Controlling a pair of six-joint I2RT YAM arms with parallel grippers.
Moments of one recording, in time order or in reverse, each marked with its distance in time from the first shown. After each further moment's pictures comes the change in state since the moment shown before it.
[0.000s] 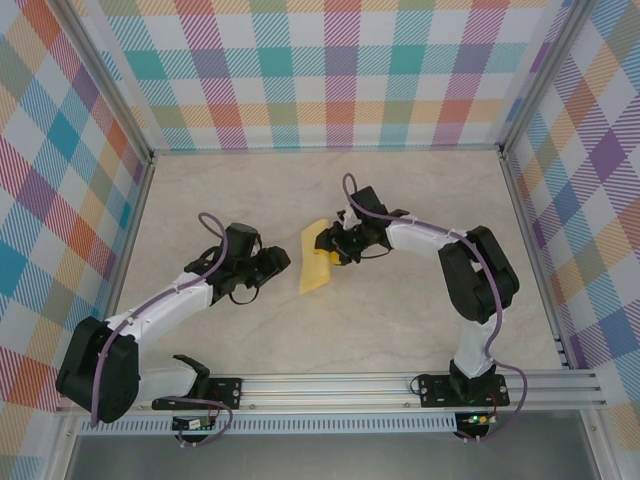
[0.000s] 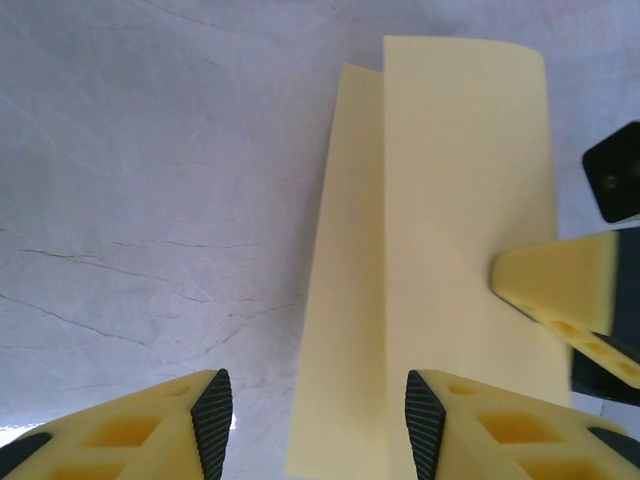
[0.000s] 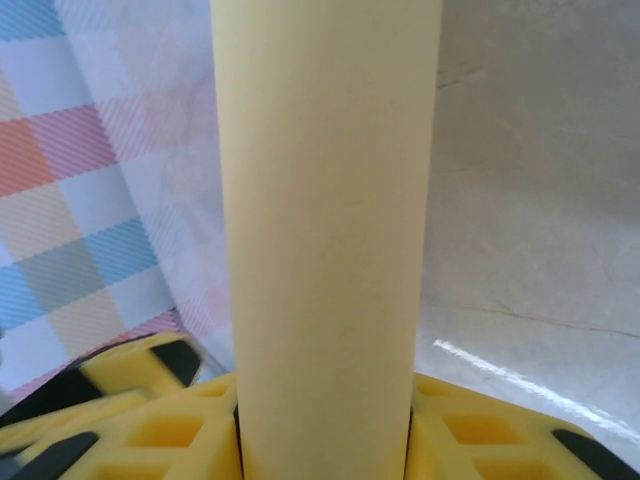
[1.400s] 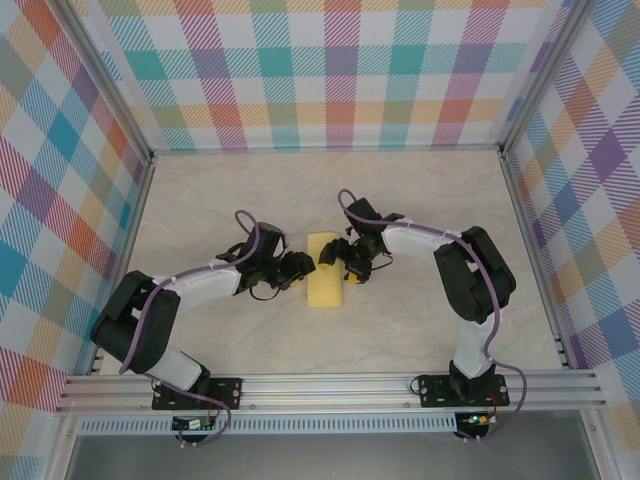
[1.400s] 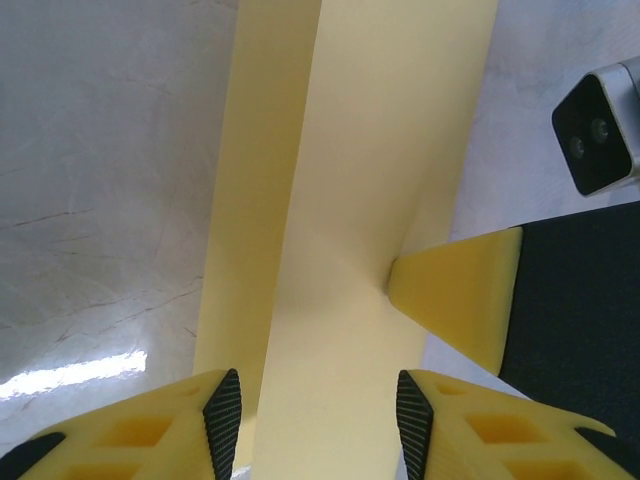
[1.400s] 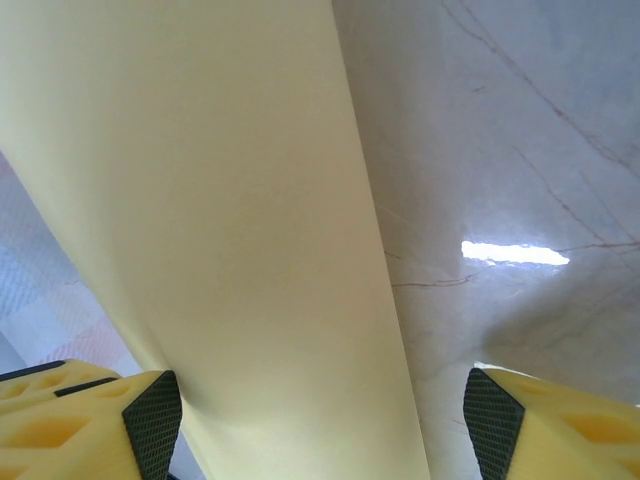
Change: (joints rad) left arm -0.081 0.295 0.048 0.211 0.195 0.000; right arm 0.024 0.011 -0.001 -0.231 0.188 -0.074
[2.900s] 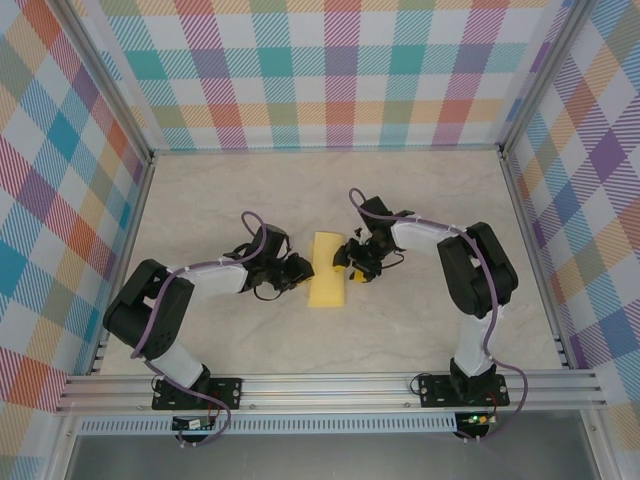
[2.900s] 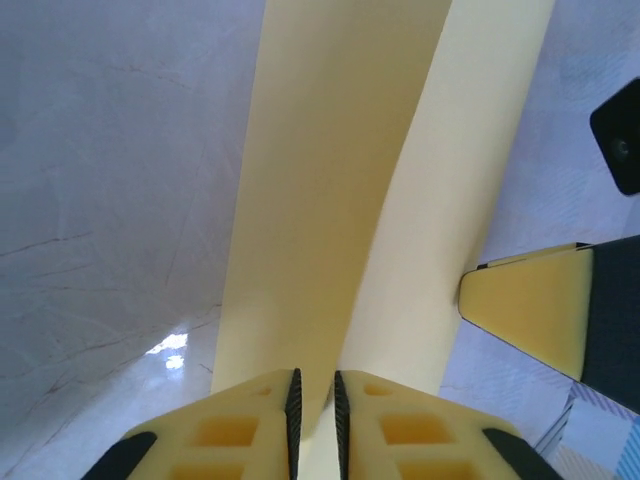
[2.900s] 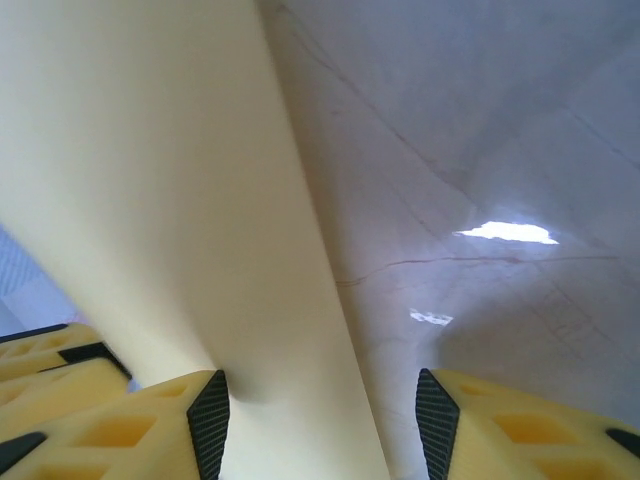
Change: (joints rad) left arm 0.000 0.084 0.009 0.042 0.016 0.007; right arm -0.085 0.028 -0.011 -0.063 -0.093 -0.112
